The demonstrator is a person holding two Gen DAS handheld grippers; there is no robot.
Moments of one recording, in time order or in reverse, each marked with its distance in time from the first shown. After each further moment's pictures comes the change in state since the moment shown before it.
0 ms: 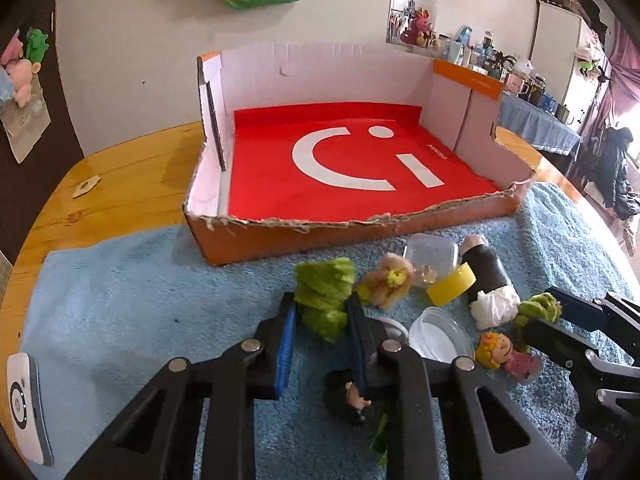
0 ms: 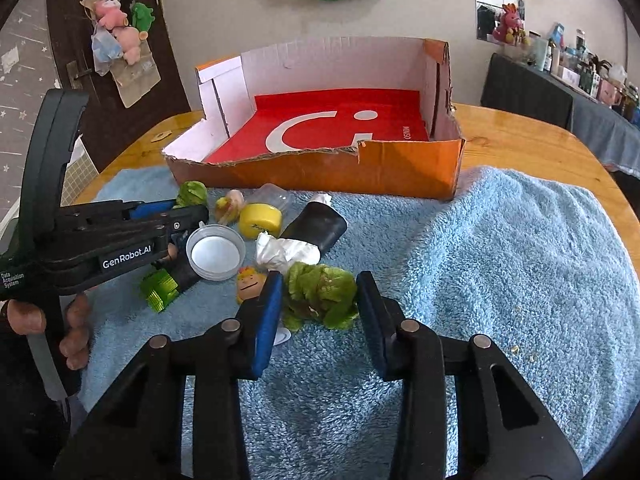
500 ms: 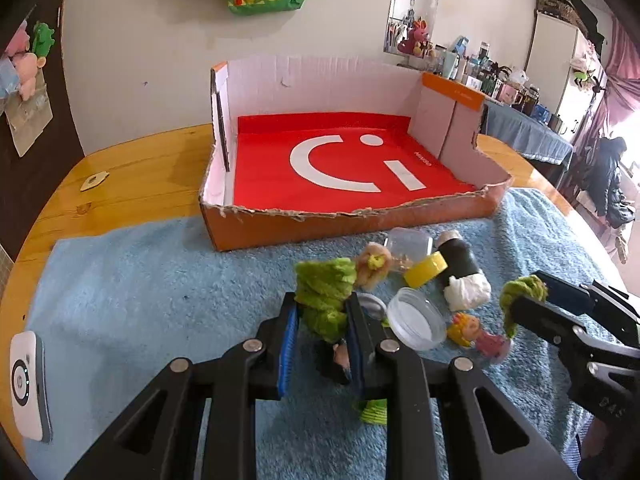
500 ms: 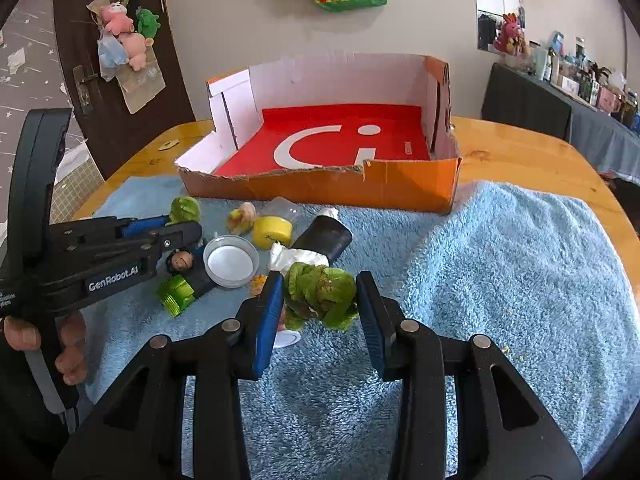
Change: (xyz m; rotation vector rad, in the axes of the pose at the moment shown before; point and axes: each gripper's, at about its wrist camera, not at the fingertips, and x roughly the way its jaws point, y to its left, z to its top) left arm -0.028 0.000 -0.010 -0.023 -0.027 -0.028; right arm -0.016 0.006 0.005 -0.010 -0.035 0.006
